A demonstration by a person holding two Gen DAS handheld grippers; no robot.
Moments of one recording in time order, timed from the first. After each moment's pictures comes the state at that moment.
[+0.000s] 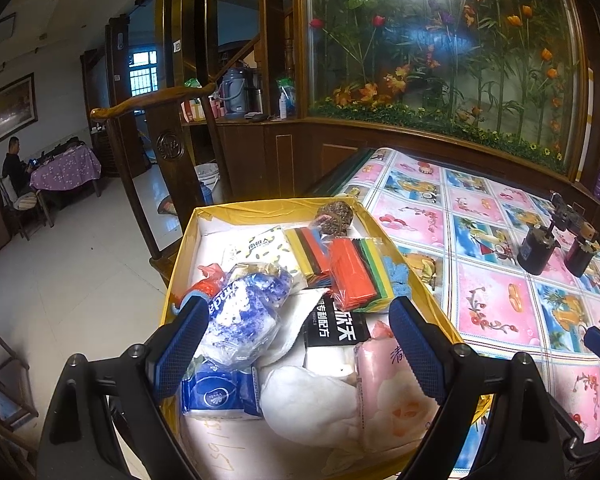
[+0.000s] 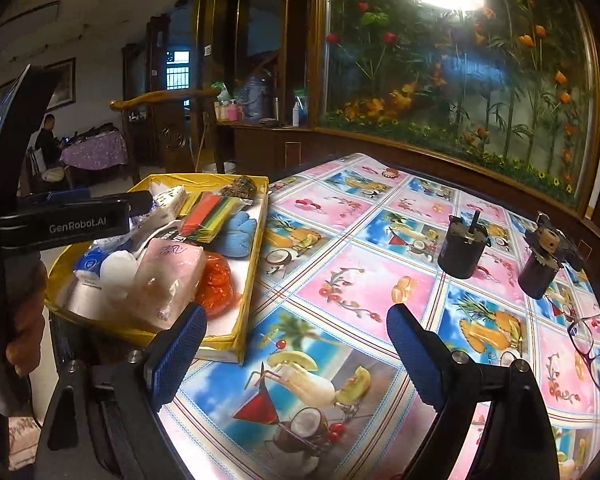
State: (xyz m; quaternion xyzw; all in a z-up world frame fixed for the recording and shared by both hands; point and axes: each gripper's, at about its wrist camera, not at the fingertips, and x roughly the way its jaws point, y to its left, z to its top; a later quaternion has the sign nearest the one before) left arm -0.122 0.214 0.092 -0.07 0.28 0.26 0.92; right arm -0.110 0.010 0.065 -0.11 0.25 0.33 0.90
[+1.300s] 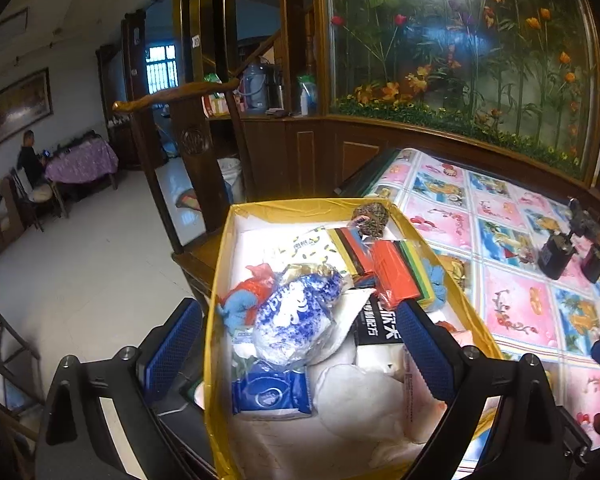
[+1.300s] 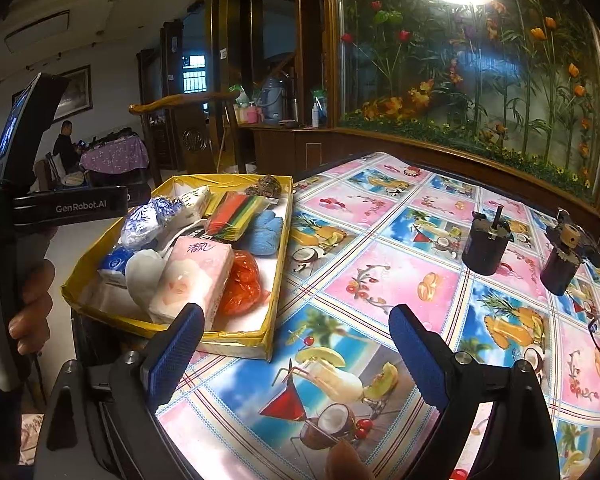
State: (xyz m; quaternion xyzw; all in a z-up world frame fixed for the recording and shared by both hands) left arm -0.141 0.240 0.100 -0.08 0.29 0.29 0.91; right arm -0.114 0.013 0.063 -0.09 0.26 0.36 0.89
